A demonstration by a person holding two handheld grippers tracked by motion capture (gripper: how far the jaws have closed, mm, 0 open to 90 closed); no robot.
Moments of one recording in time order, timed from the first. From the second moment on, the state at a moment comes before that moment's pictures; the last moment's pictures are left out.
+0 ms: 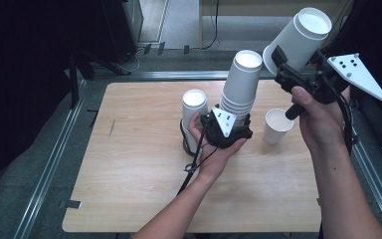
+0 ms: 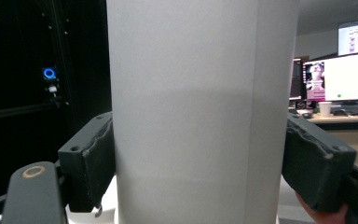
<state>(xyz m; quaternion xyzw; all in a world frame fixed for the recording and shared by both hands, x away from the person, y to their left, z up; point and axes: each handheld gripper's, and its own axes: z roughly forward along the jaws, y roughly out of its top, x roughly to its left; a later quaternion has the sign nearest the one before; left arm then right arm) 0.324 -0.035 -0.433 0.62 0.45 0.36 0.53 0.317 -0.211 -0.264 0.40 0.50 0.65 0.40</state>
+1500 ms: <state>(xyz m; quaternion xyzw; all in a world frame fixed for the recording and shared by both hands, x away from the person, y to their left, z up) 0.273 0.025 -0.442 0.68 0.41 0.25 0.55 0.278 -0.229 -0.375 0.41 0.53 0.59 0.44</state>
